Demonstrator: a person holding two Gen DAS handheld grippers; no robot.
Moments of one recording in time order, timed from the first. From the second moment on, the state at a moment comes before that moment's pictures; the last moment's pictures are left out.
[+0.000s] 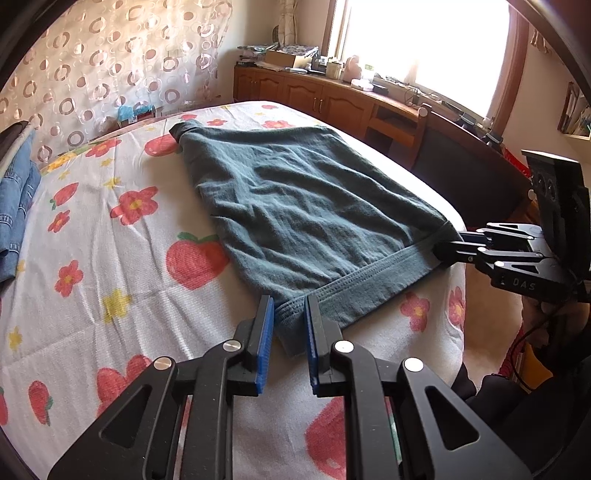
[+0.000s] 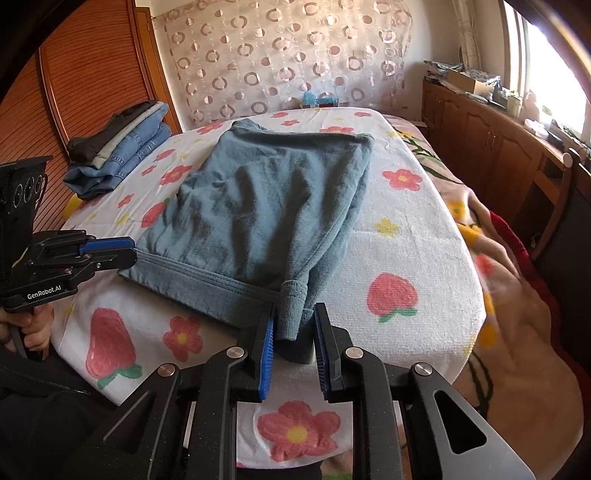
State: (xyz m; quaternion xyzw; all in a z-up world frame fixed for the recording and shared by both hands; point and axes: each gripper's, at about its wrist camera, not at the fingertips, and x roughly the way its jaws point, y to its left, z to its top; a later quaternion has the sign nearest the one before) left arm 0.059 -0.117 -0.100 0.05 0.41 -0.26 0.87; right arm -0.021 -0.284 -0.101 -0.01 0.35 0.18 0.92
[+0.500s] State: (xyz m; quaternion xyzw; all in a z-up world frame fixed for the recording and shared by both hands) left arm 0.057 -0.121 -0.107 0.05 0.42 -0.26 0.87; right arm -0.022 -0.284 -0.101 -0.02 0.35 0.18 0.92
